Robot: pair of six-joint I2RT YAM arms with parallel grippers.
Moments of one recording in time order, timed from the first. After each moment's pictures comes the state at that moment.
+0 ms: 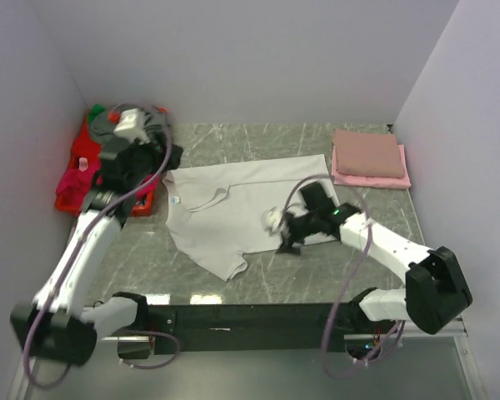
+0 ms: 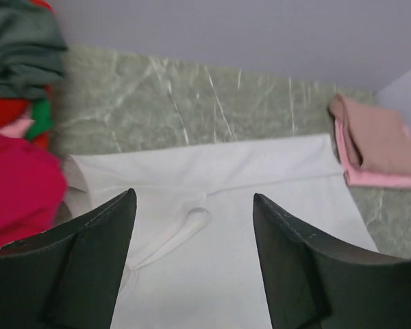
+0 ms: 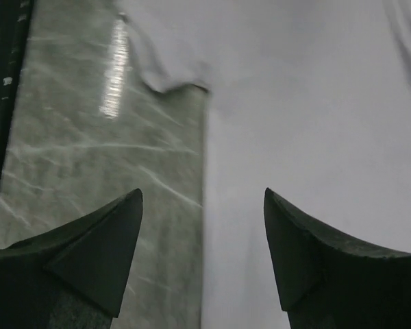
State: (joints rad) left arm -0.21 1.20 1.11 -0.19 0.08 -0.38; right arm 0.43 1.30 0.82 -0.52 -0.80 -1.03
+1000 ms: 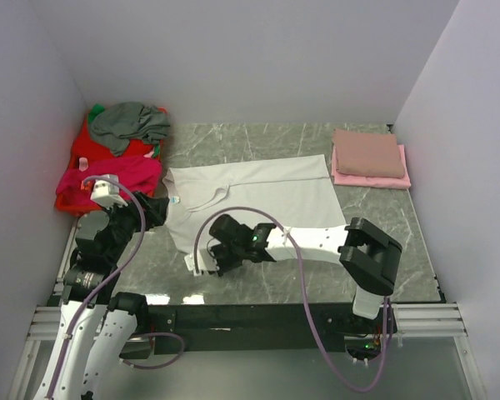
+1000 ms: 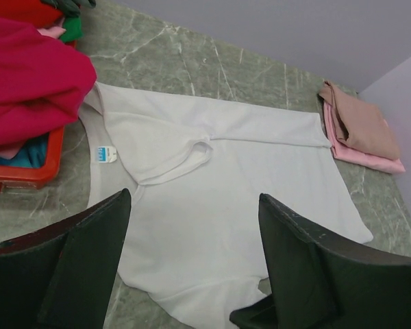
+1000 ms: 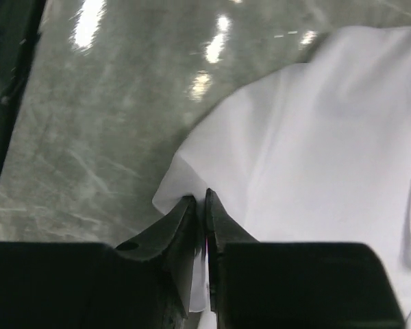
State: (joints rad) left arm -0.15 0.46 0.68 -0.39 0.07 -0.47; right arm 1.15 1.75 1.10 -0.30 -0.26 -0.85
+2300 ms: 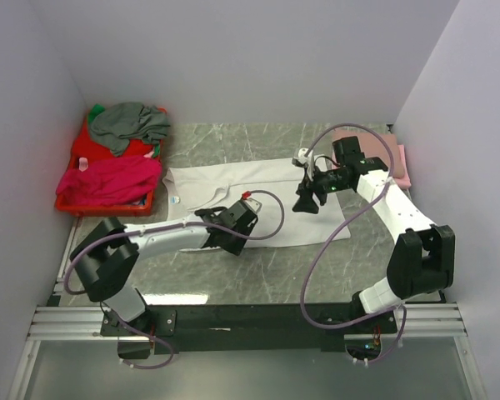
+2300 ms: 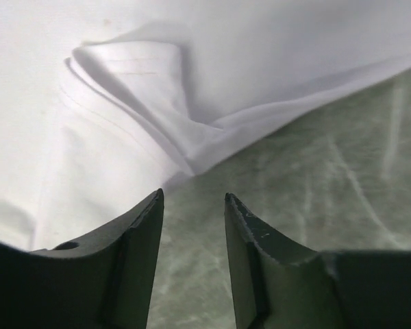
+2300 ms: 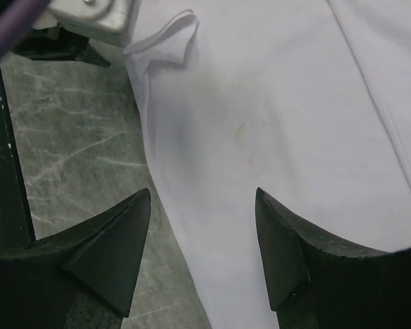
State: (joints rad) left arm -0.93 1.59 0.97 -0.46 -0.21 -0.37; right arm 0.20 1.50 1.22 -0.80 -0.85 -0.83
